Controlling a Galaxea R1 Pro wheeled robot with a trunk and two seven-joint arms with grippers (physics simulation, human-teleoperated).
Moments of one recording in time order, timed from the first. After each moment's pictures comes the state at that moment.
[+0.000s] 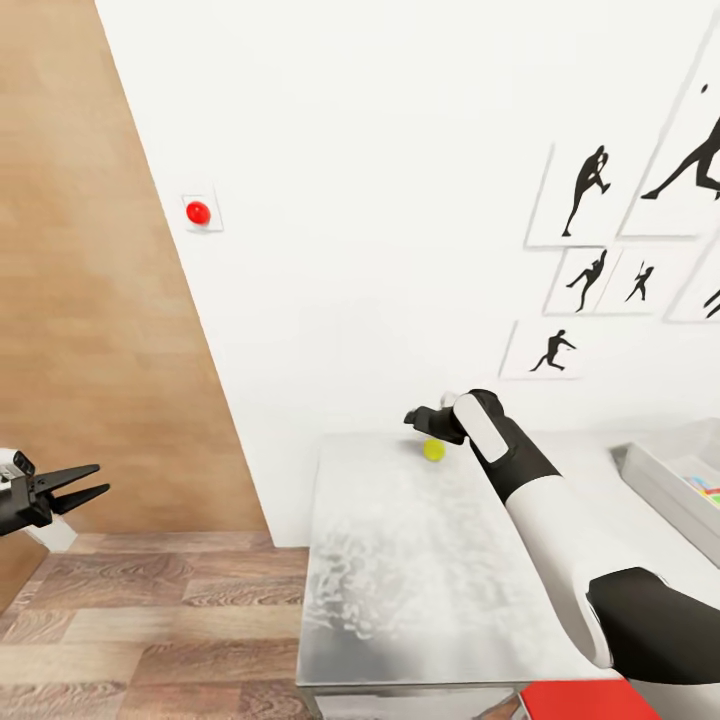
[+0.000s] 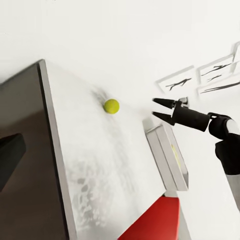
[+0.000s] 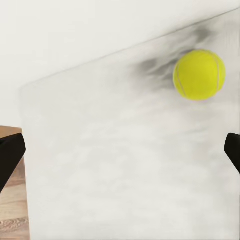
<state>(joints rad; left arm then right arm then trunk) -0.62 0.65 0.42 -0.77 0.22 0.94 -1.57 -1.06 0.03 0.23 -0.77 -0.86 0.79 -0.49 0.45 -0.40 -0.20</state>
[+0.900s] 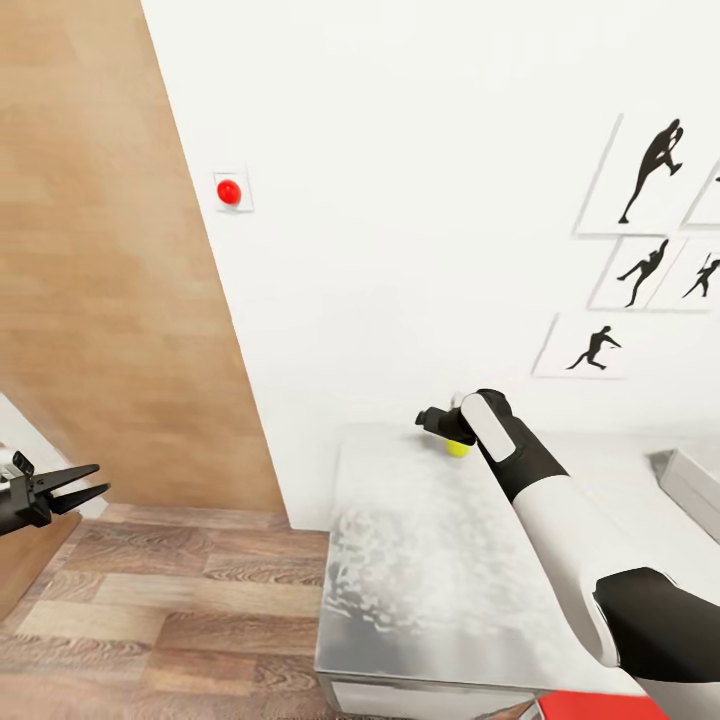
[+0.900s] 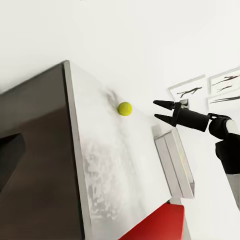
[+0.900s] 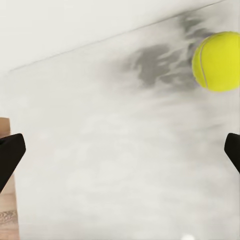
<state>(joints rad) -0.62 0.65 0.42 -0.77 0.22 0.94 -1.57 -1.06 0.01 0.23 -0.77 -0.86 0.79 -0.53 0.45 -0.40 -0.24</state>
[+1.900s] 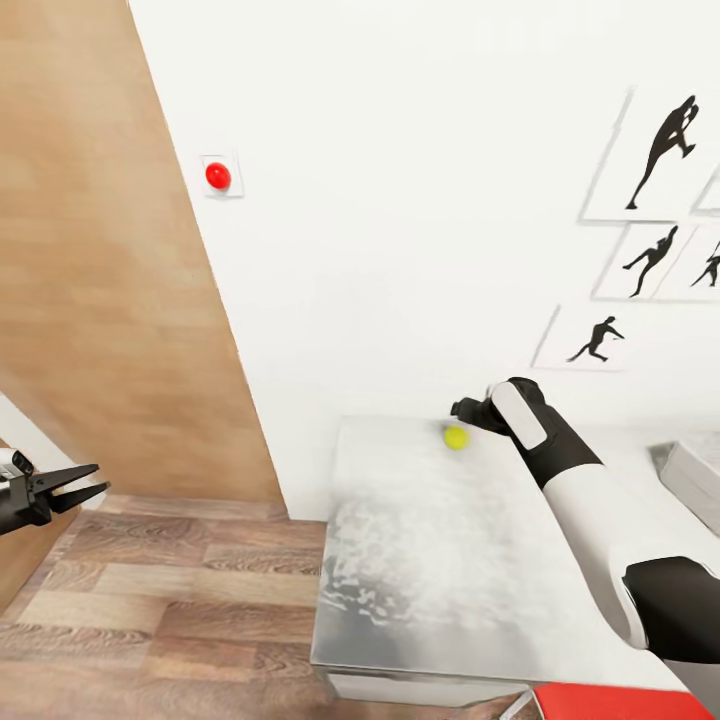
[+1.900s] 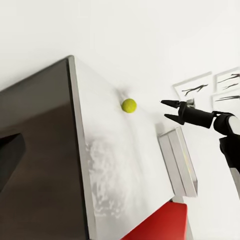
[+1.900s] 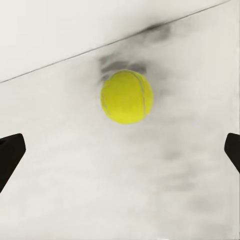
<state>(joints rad) -0.62 0.65 0.42 -0.77 0.22 0.92 -1.57 -1.10 -0.09 0.22 -0.77 -0.87 0.80 -0.59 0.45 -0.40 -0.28</state>
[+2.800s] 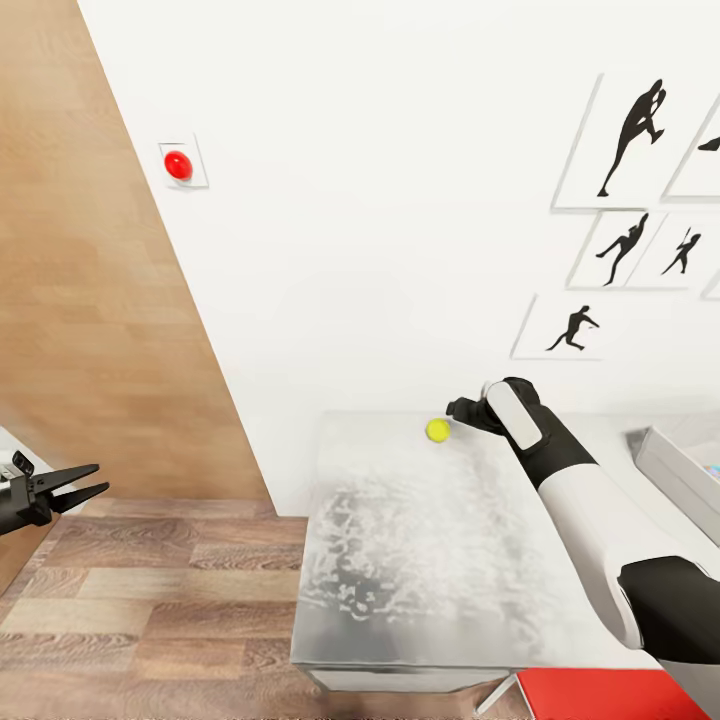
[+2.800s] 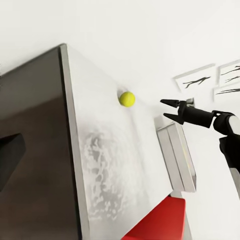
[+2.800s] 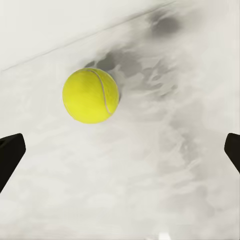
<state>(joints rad) -0.62 0.65 0.42 -0.77 0.22 0.93 -1.57 -1.10 -0.08 0.22 -0.77 -0.86 0.80 -0.59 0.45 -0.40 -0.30</state>
